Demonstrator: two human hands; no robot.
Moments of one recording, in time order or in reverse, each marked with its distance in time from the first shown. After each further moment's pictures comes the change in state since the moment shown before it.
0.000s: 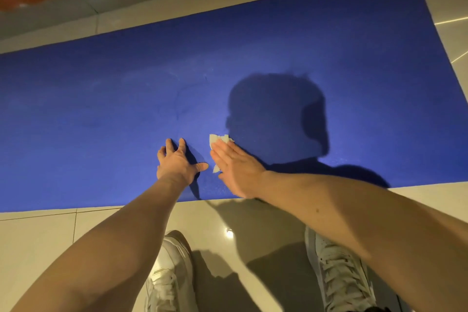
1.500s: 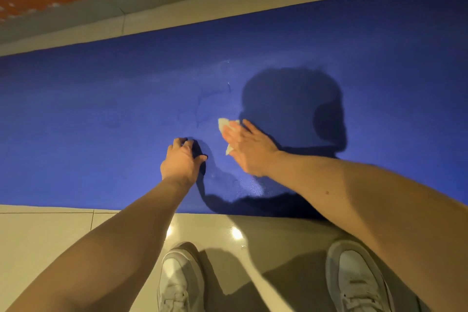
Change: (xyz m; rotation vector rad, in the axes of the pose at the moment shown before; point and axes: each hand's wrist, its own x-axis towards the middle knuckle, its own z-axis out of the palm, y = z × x) left_hand 0.024 -0.009 -0.037 -0.004 0.142 0.048; right_hand 0.072 0.048 -0.033 0.042 0.011 0.047
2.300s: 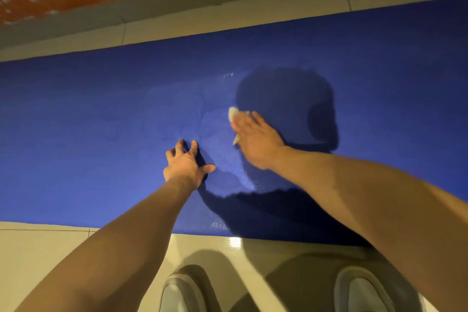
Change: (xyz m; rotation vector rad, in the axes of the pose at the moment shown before) left_hand 0.039 0.011 -0.011 0.101 -0.148 -0.043; right_hand 0.049 0.041 -0.013 0.003 0.024 0.108
